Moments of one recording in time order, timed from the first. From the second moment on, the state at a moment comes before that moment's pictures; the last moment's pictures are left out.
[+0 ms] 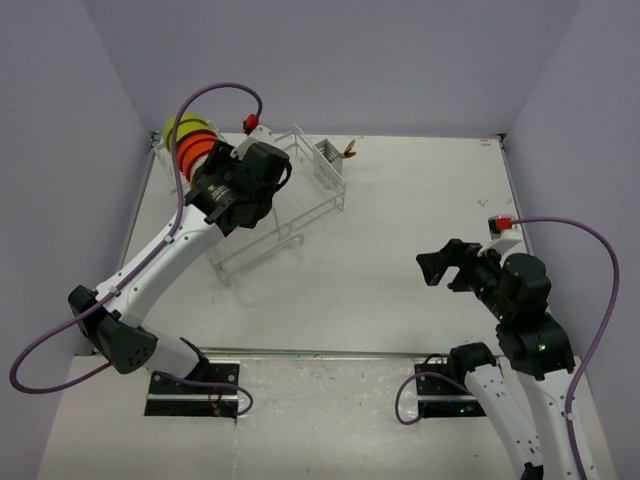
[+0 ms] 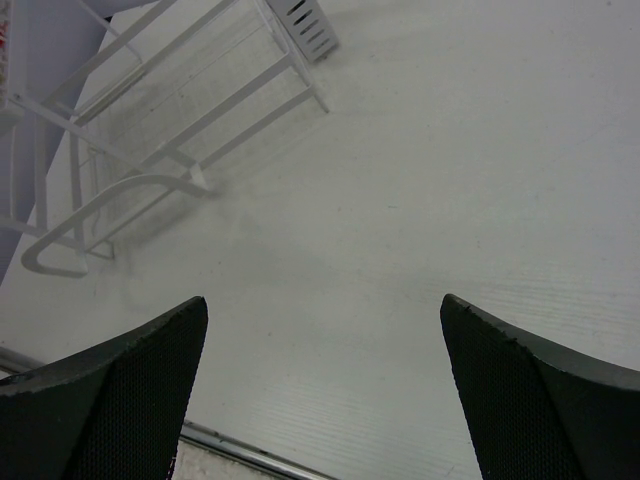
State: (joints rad) left arm -0.68 1.45 1.58 -0.93 -1.13 0.04; right arm 0.21 0.44 0.83 -0.72 -0.14 0.41
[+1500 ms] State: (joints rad) left arm -0.65 1.27 1.48 -0.74 -0.97 0.14; right arm 0.21 0.44 0.81 -0.68 -0.18 0.43
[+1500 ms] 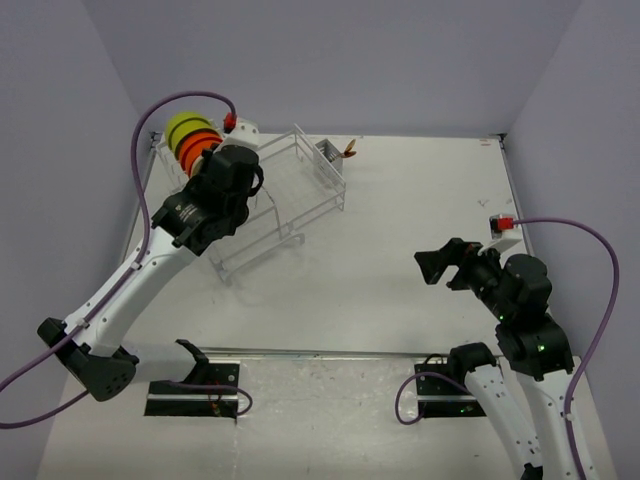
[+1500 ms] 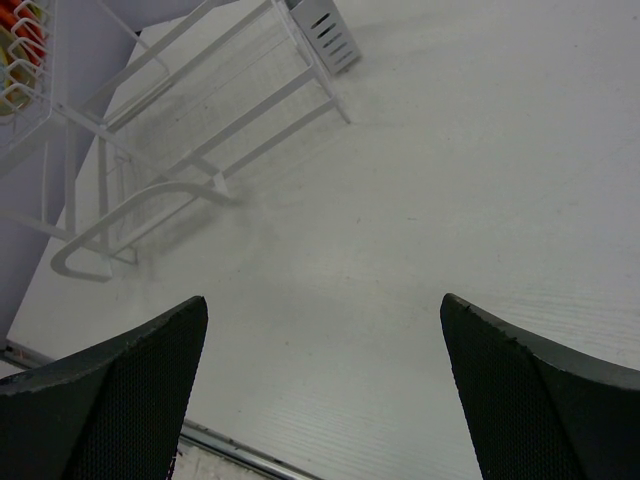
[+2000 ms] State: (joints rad) left arm -0.64 1.23 1.46 -0.73 -0.81 0.08; right arm 0.21 0.46 0.81 -0.61 -0.29 0.44
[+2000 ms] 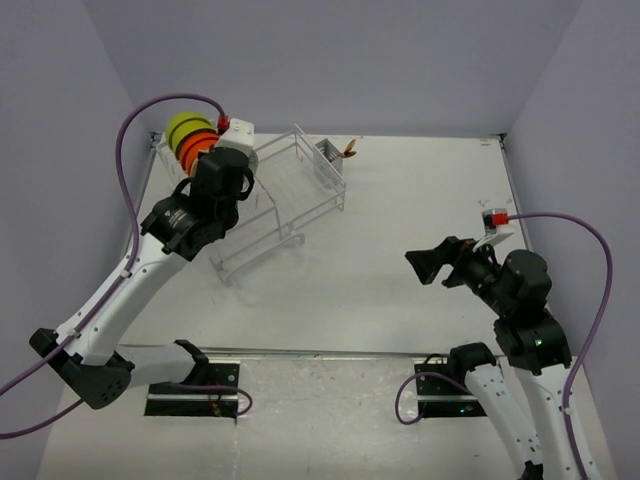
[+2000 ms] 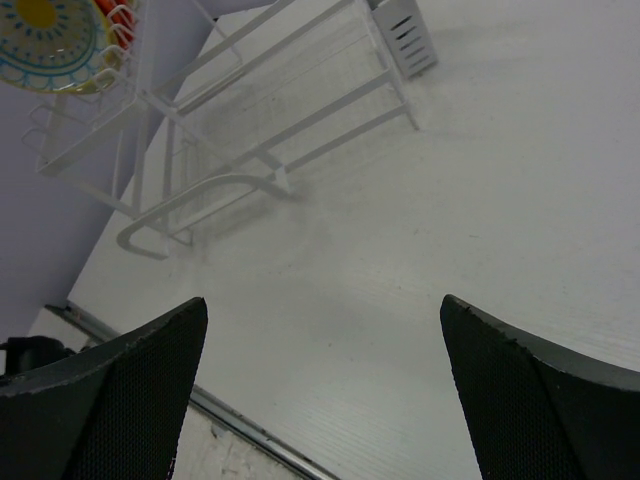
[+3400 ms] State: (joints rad) left arm -0.84 1.27 1.55 -0.87 -0.83 -0.24; right arm 0.53 1.16 1.05 -0.19 -0.46 0.54
